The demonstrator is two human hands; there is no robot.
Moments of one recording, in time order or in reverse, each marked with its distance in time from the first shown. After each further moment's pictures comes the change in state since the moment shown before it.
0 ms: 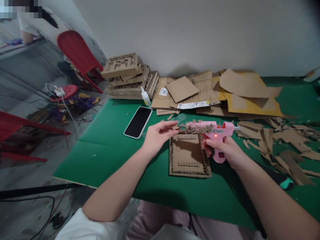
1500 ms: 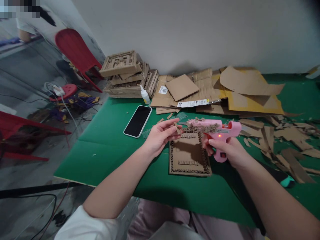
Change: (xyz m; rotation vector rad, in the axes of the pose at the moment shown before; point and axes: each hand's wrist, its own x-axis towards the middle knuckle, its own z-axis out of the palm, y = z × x) left_hand -0.002 0.002 0.005 -0.426 -0.146 -0.225; right_hand -0.003 0.001 -0.003 -0.026 0.007 -0.052
